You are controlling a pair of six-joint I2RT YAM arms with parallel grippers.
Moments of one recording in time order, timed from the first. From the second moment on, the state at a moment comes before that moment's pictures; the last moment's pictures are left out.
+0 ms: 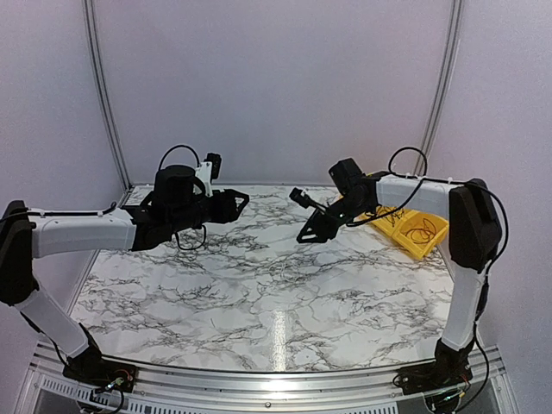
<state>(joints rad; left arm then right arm) -0.73 1.55 1.01 0.25 -0.03 -0.41 0.47 1.96 1.53 -0.58 -0.63 -0.42</state>
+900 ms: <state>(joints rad) -0.73 1.55 1.01 0.25 -0.04 -0.42 0.59 2.17 1.68 -0.76 -0.59 -0.35</state>
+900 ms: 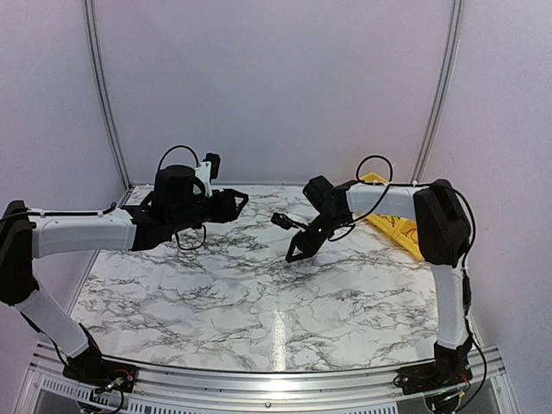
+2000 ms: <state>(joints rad) -0.91 1.64 0.83 0.51 0.00 -0.29 0.54 1.91 1.60 -0.74 -0.72 -0.38</state>
